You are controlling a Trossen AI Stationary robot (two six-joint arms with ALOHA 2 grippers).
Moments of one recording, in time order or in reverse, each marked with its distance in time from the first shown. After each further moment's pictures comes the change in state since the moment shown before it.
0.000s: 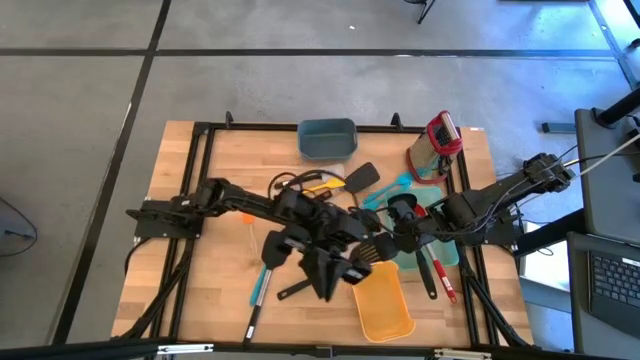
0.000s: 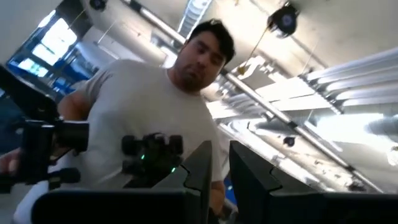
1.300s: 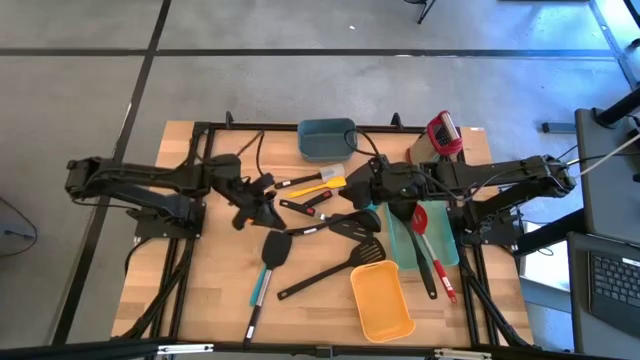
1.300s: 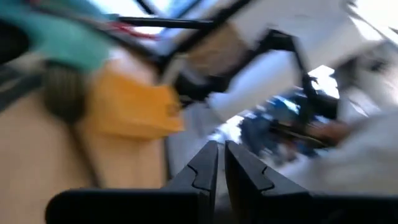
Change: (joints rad) left arm 0.285 -1.156 -1.297 -1.318 -0.399 0.933; right arm -0.339 0.000 0.000 0.477 0.096 -0.381
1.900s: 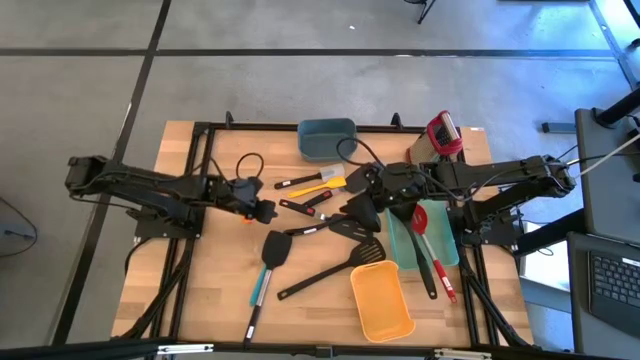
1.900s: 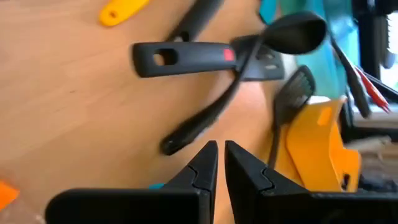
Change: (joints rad) left arm -0.086 -0.008 -0.136 -0.399 -0.628 -0.416; right arm 0.001 0.000 0.000 -0.001 -0.219 -0.204
